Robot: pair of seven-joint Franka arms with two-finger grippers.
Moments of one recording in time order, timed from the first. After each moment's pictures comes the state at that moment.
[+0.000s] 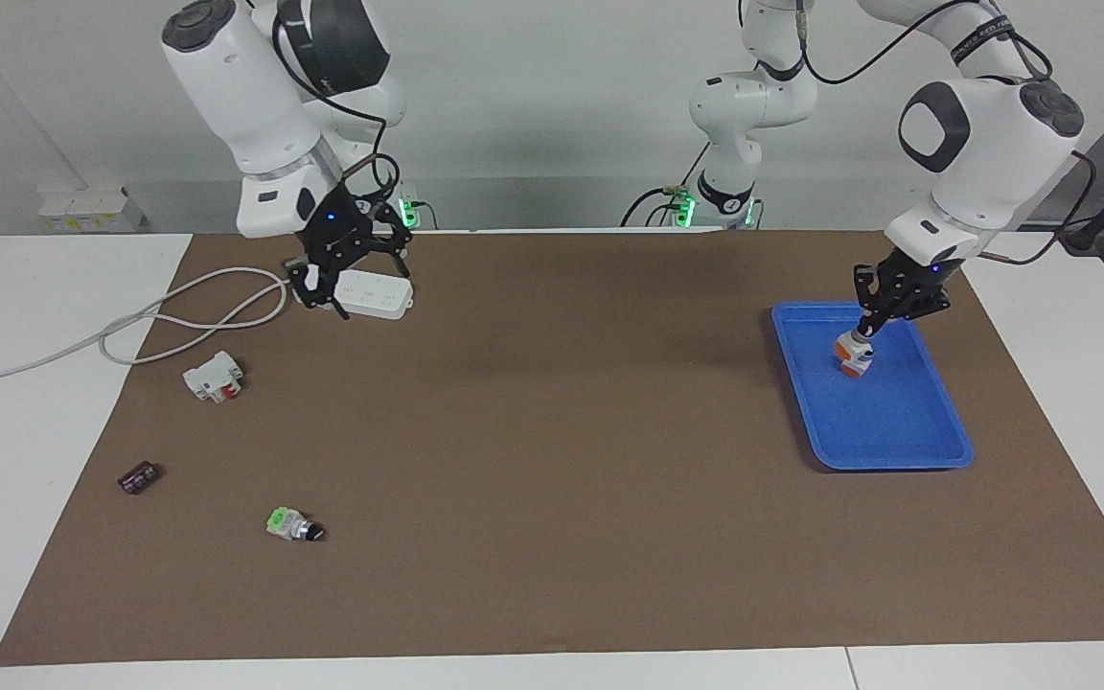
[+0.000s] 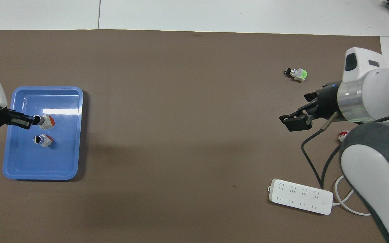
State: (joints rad) left arm 0.11 -0.05 -0.01 -1.99 -0.10 1.97 0.51; right arm -0.07 -0.06 0.19 -1.81 0.24 1.89 -0.55
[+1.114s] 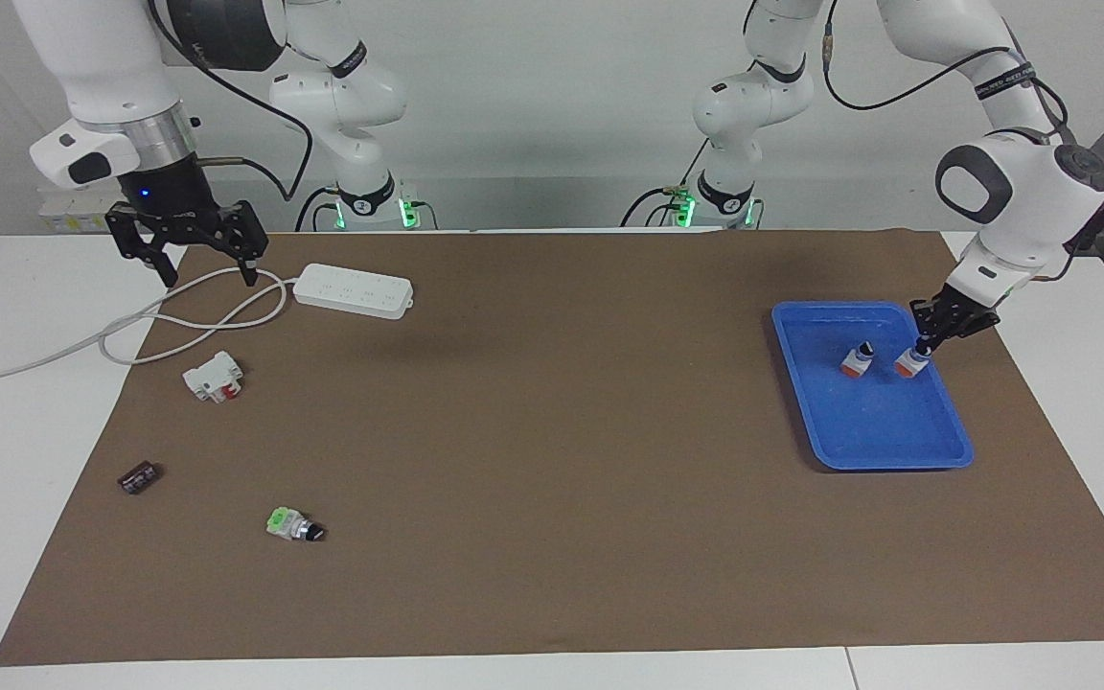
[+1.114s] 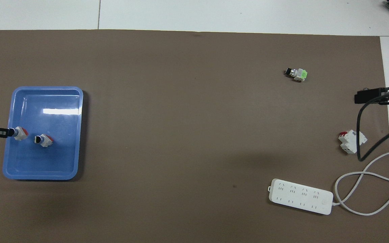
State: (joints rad) left arm 0.31 0.04 -0.02 -2.14 -0.04 2.20 0.49; right arm 0.11 -0.07 -0.12 -1.67 -0.06 1.74 0.00
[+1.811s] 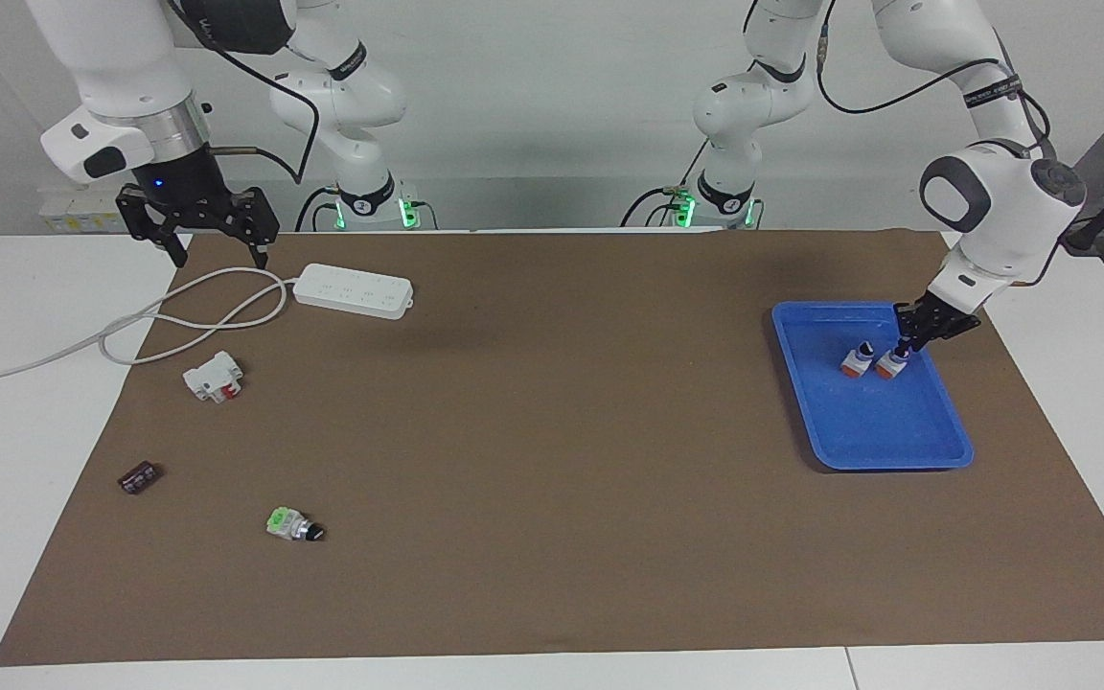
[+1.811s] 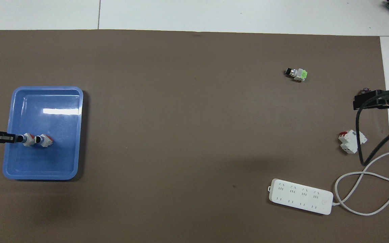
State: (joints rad) left arm 0.31 0.03 -0.02 -2.18 -0.02 2.24 0.48; right arm 0.03 -0.03 -0.02 -1.58 -0.07 1.61 0.02
